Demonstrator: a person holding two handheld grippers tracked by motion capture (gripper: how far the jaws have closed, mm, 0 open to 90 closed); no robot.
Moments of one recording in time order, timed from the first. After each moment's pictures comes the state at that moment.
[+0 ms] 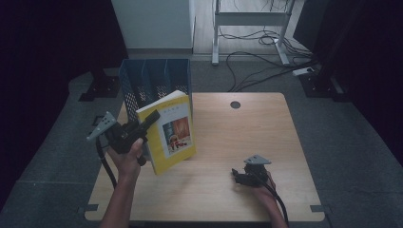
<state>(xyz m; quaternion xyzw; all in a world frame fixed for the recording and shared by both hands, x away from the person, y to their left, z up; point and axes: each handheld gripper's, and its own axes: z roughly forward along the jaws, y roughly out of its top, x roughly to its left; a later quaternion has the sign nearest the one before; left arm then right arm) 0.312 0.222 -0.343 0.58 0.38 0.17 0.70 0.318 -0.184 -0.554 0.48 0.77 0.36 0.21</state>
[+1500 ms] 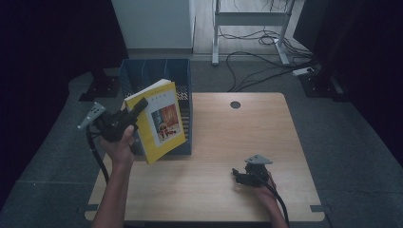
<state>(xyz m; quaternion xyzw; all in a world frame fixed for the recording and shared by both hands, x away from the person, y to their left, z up) 0.334 0.242 -0.330 0.55 0.42 0.21 0.69 0.318 -0.186 -0.554 0.49 0.77 0.37 0.20</state>
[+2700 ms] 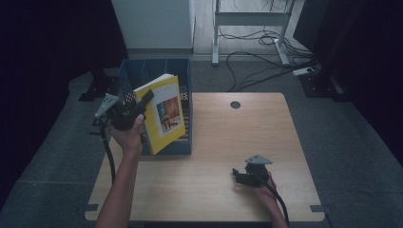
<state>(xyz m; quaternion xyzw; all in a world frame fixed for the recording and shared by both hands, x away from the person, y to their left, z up) 0.373 0.225 -0.338 0.55 0.44 0.24 0.67 0.318 -0.187 -0.554 0.49 0.77 0.37 0.20</state>
